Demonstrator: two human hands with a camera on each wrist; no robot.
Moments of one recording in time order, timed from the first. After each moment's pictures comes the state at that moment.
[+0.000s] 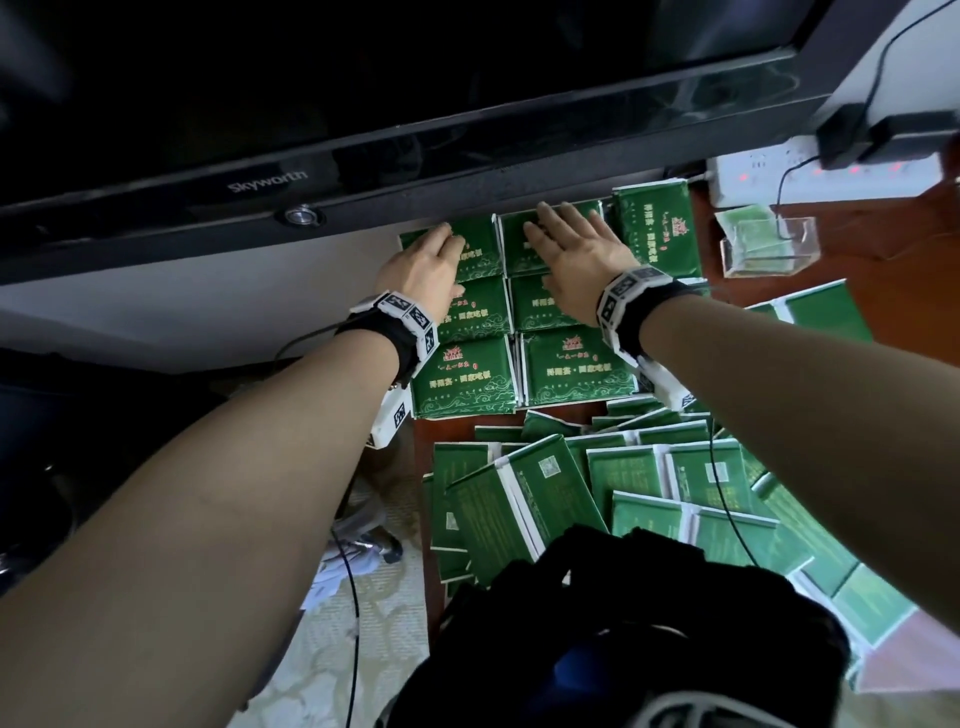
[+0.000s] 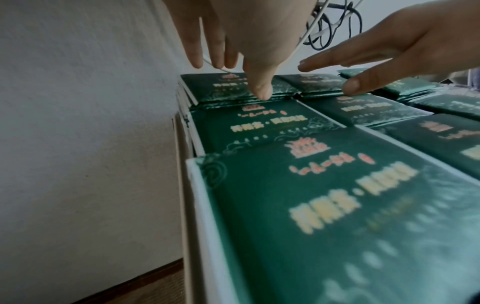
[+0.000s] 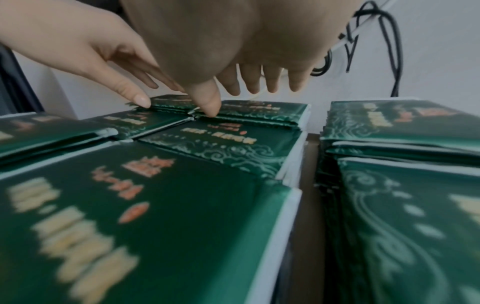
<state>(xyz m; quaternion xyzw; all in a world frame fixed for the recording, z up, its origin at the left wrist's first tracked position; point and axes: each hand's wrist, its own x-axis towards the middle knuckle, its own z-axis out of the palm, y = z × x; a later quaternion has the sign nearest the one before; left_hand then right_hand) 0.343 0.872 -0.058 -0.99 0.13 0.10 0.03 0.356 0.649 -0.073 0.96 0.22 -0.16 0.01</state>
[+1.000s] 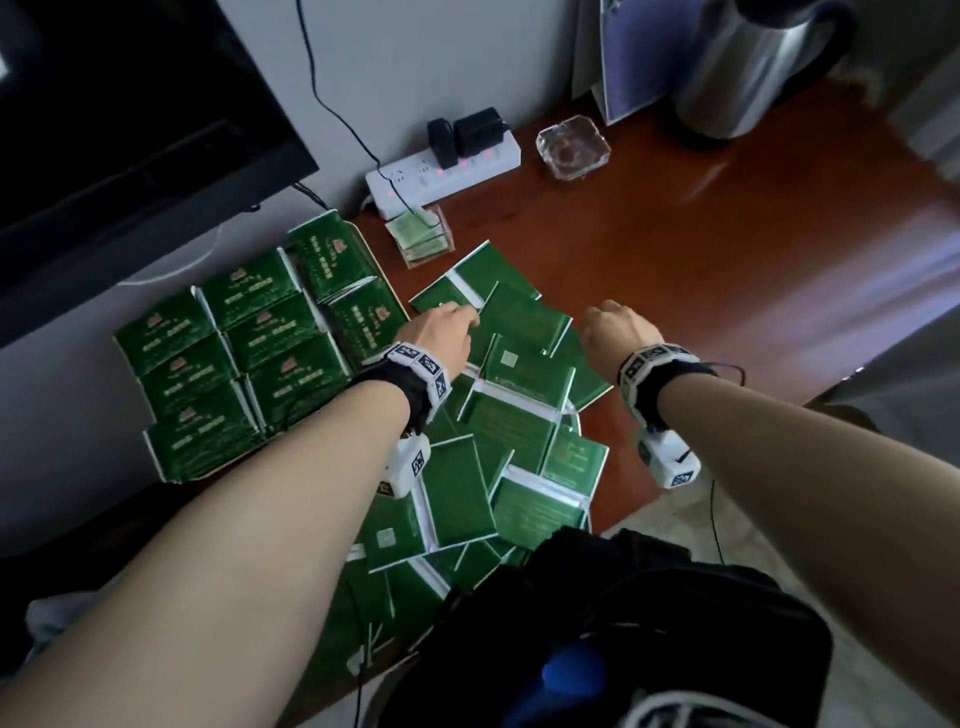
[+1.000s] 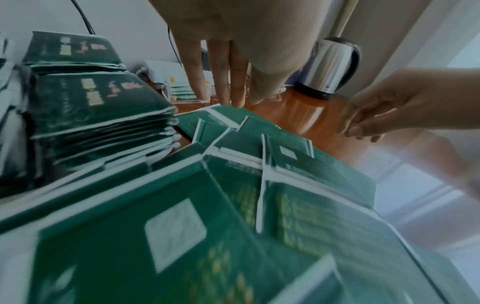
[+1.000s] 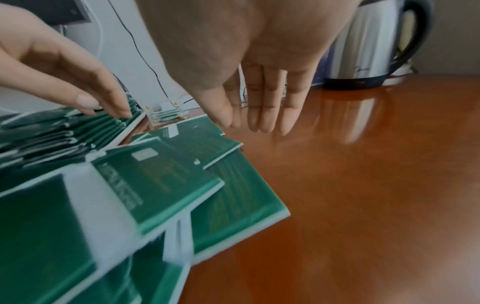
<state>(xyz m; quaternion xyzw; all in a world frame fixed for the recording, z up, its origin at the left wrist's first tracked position) 0.214 0.534 -0.044 -0.93 0.30 0.20 -0.04 0.116 0.318 -0.057 0.96 -0.17 -0.19 -0.12</state>
